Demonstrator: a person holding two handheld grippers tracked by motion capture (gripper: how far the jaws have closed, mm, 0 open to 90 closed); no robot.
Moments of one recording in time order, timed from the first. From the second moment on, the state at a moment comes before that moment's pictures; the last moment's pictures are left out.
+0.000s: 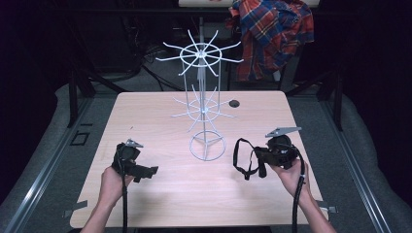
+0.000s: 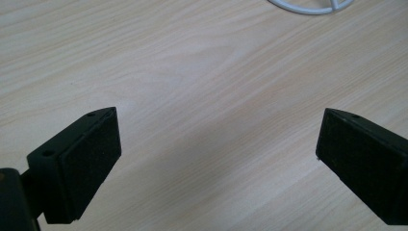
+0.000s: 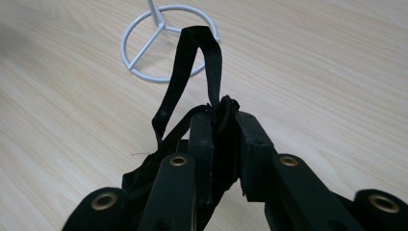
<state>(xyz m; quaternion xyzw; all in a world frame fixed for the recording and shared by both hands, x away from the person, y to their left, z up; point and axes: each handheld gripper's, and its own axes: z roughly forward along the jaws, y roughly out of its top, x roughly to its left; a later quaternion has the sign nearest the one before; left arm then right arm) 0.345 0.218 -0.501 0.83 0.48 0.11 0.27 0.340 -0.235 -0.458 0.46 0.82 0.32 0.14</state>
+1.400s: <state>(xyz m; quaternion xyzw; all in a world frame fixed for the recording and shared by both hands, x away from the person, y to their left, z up) 0.345 0.214 -0.499 0.83 0.47 0.10 0.27 0.336 -0.219 -0.418 0.41 0.82 0.36 0.17</state>
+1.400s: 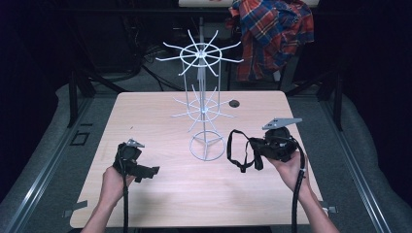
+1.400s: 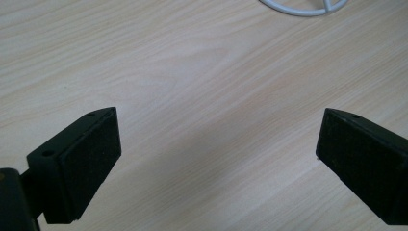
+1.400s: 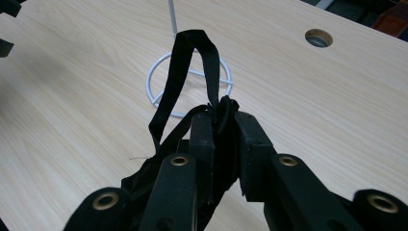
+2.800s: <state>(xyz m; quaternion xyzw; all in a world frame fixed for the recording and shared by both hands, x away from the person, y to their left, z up) 0.346 0.212 -0.500 0.83 0.47 0.10 0.28 0.346 -0.216 -0.379 0.41 0.79 0.40 0.21</state>
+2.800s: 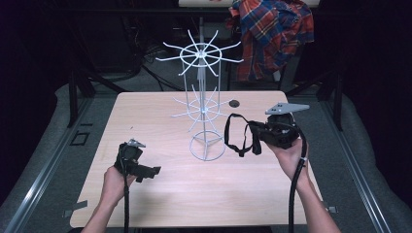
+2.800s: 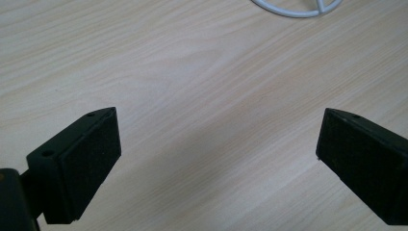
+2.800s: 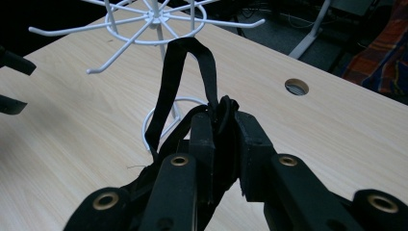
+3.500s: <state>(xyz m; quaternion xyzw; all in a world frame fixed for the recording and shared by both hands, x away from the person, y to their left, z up) 0.346 0.211 -0.500 0.83 0.47 0.10 0.28 0.377 -0.221 -0.399 0.44 0.78 0.40 0.19</state>
